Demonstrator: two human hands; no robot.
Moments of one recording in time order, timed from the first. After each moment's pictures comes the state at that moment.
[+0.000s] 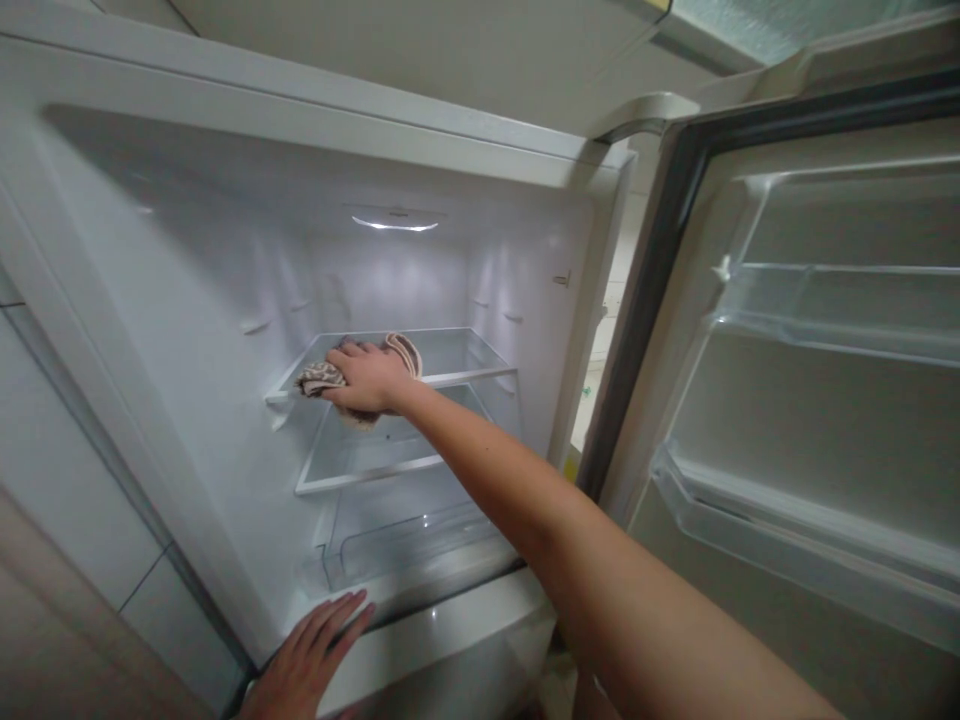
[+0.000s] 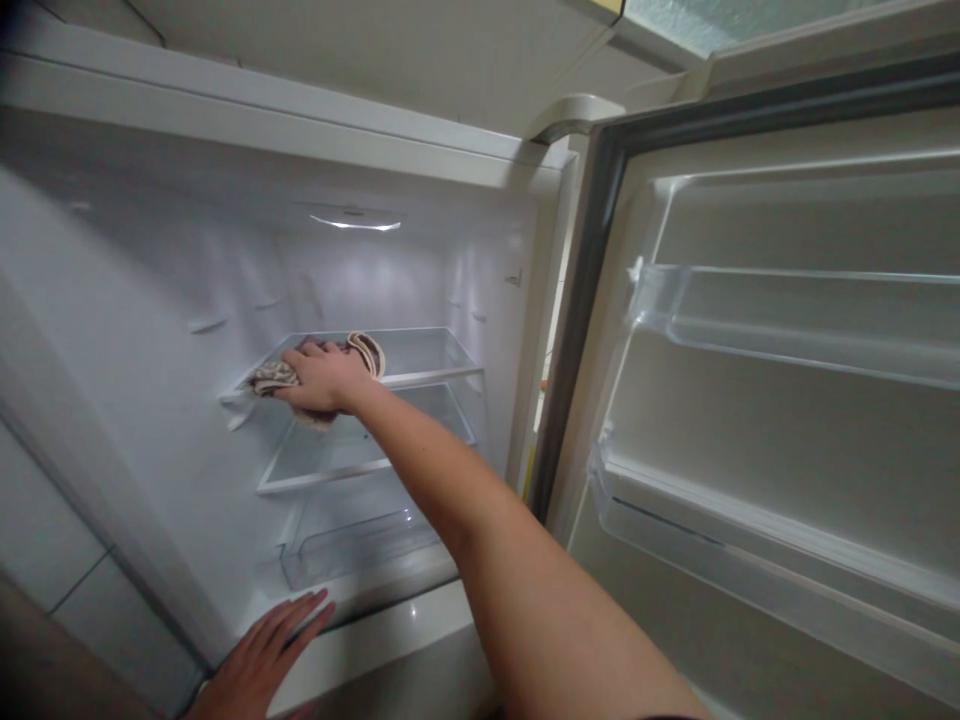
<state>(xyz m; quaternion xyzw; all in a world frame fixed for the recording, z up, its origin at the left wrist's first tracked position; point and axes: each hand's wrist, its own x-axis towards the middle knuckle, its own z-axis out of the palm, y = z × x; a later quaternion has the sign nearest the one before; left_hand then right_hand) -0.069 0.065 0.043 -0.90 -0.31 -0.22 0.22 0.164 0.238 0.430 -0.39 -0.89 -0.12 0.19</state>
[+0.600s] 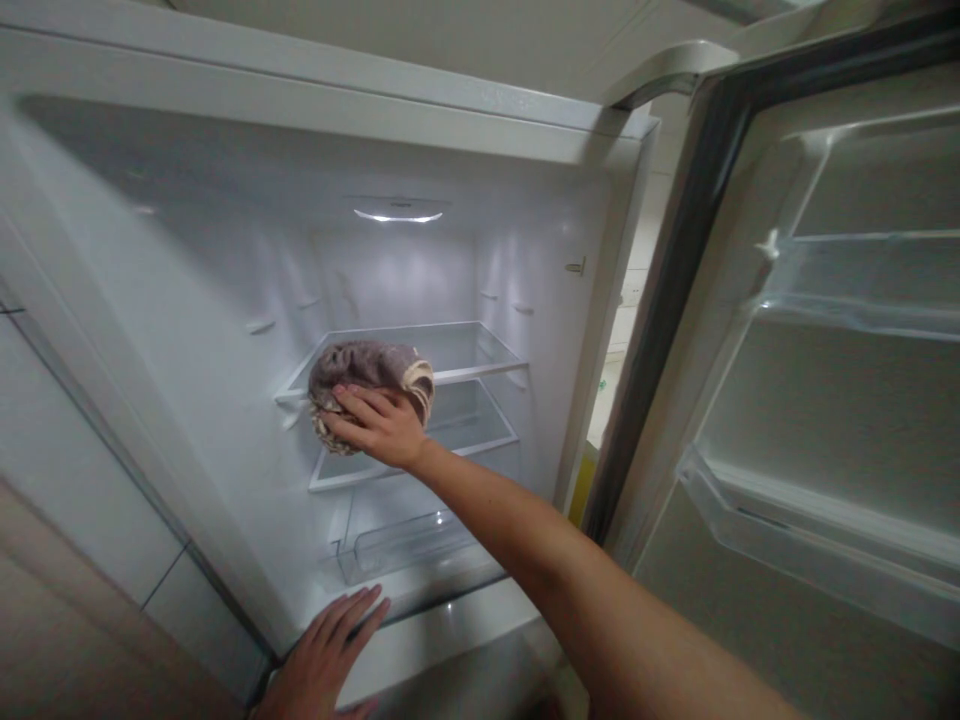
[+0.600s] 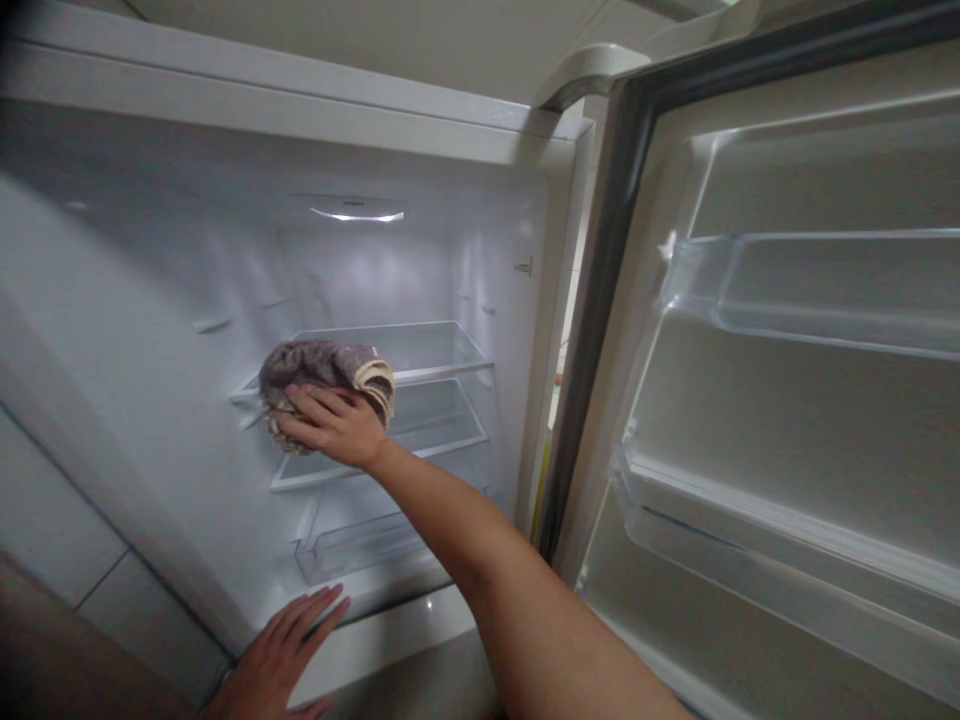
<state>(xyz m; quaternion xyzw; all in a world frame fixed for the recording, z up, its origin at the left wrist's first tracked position) -0.071 0.065 0.040 -0.90 -0.31 -0.20 0.23 0.167 0.215 0.329 -0.29 -0.89 -0.19 0.29</state>
